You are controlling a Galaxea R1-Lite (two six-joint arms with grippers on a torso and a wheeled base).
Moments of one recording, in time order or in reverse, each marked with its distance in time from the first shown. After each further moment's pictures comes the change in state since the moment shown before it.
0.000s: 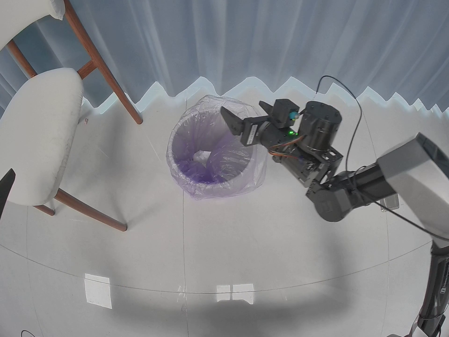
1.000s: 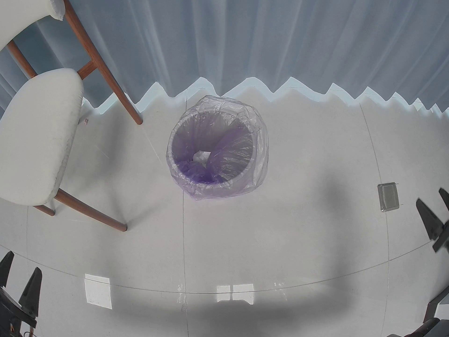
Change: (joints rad) left arm 0.027 -0.364 0.326 0.150 0.003 0.022; right arm -0.555 -1.371 1.238 0.322 0.139 -0.026
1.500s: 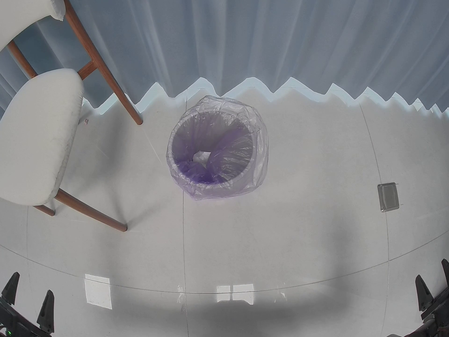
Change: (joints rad) left arm 0.034 -0.198 0.108 0.118 0.045 0.121; right arm -0.046 -0.699 0.112 0.714 -0.104 -0.014
